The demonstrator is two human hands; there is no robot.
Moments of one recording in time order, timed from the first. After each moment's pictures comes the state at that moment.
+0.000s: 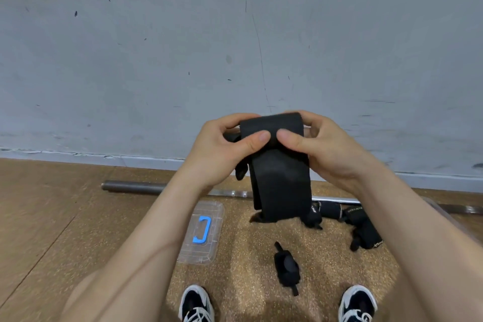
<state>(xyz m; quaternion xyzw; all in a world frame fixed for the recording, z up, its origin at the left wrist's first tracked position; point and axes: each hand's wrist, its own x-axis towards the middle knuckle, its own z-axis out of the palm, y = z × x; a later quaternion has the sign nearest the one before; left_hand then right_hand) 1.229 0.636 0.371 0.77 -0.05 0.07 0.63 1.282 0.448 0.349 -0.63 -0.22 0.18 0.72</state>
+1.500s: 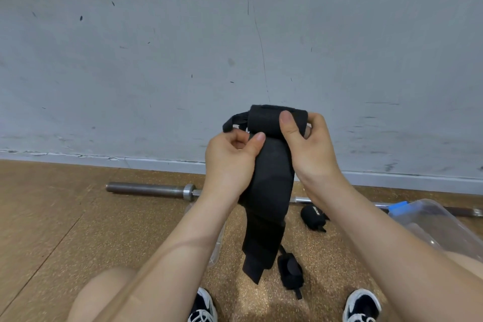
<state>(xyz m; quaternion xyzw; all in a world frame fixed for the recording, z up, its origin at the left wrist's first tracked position) 1.235 0.610 0.347 0.76 0.14 0.17 0.61 1.272 0.494 0.337 -0.62 -0.03 -0.03 0.78</state>
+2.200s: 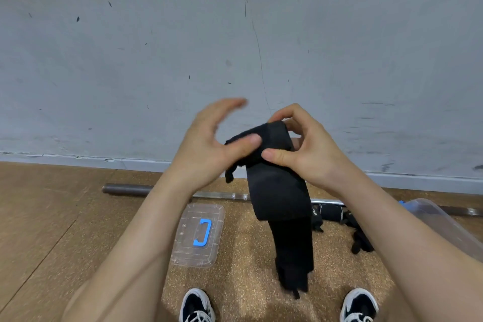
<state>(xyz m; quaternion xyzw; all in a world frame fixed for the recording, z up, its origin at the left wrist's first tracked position) 1.229 0.654 0.374 0.87 -0.08 0.16 0.46 1.276 0.464 0.346 -0.72 -0.27 0.04 0.64</state>
